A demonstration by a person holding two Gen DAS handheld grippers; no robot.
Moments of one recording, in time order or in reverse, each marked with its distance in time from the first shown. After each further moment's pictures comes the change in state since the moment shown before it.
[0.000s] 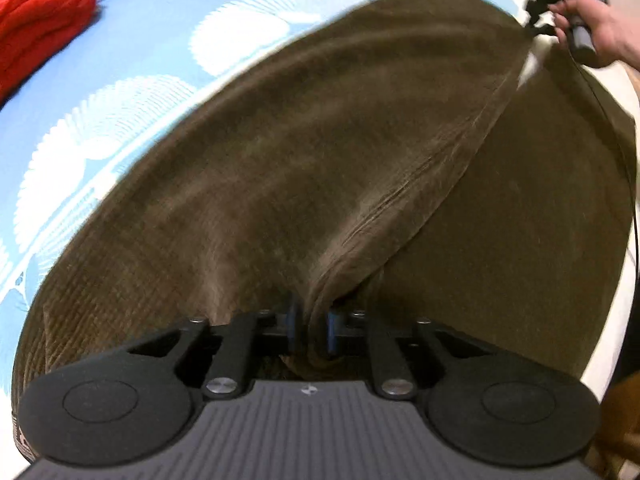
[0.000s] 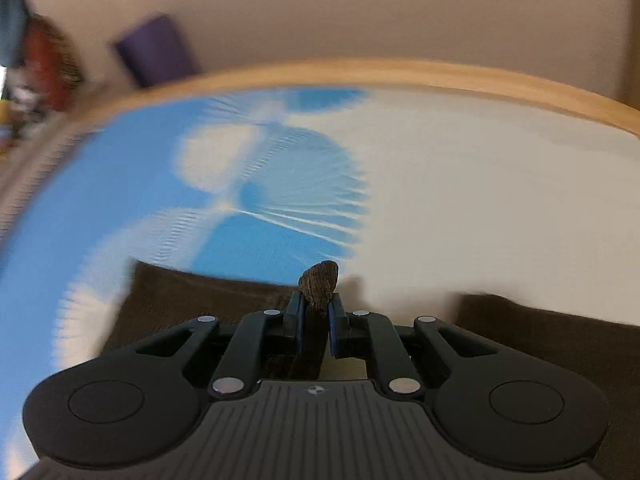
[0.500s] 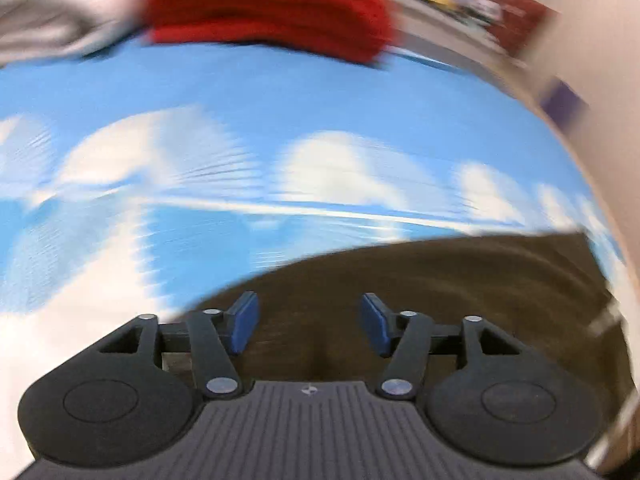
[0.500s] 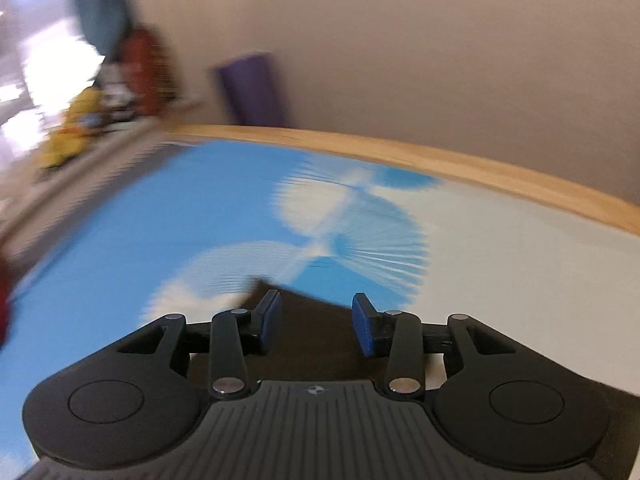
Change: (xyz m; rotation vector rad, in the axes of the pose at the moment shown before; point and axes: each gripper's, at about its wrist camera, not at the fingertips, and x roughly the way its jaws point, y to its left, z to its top) left arm -0.096 0.239 -0.137 -0.793 -0.268 0.131; right arm -0.152 0.052 -0.013 -0.267 -0.237 0.352
